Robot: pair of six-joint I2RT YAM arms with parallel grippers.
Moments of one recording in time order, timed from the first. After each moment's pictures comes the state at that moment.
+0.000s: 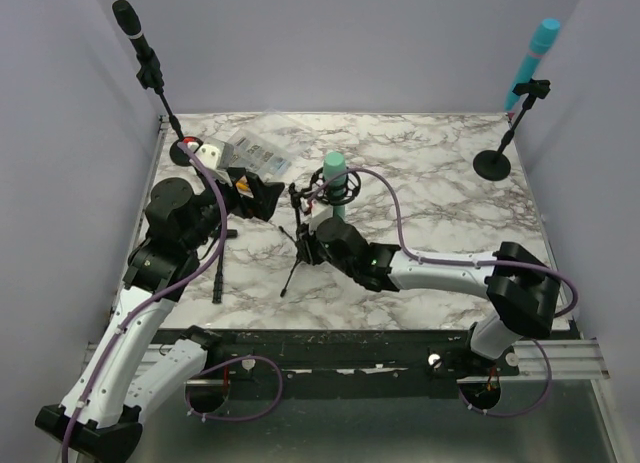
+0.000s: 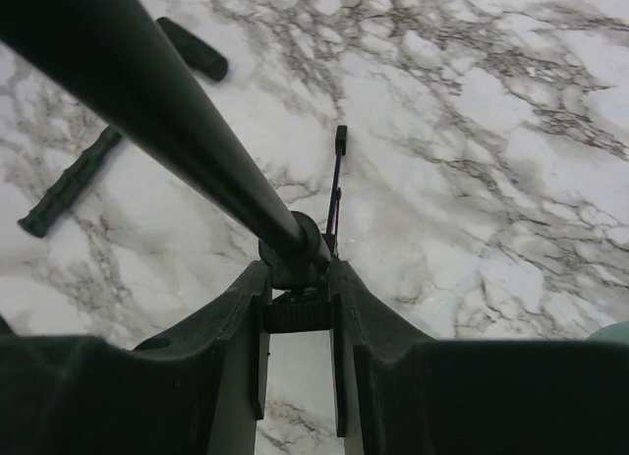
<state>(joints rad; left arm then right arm) -0.39 0.79 1.00 -0.26 0.18 -0.20 1.09 1.62 0.97 0.20 0.32 0.27</state>
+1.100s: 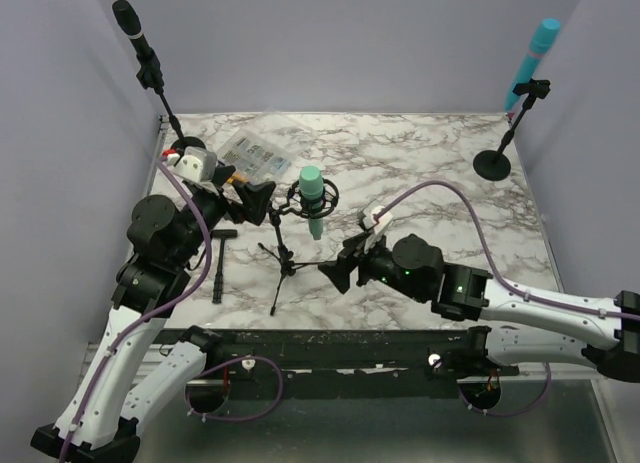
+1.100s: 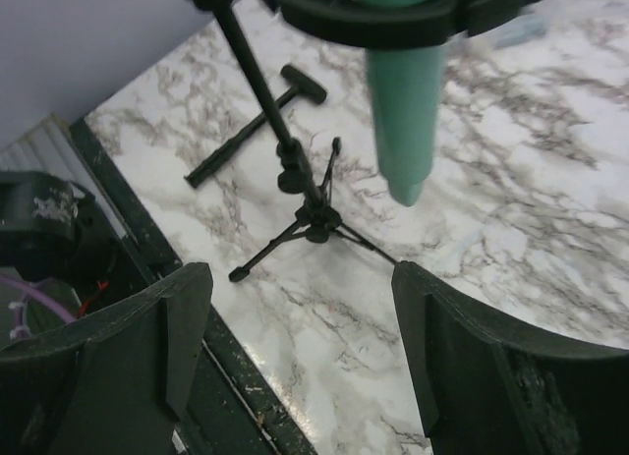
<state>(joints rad) -0.40 0.70 0.99 -0.23 0.14 -0.19 1.21 1.06 0.81 -0.02 0.25 0.26</state>
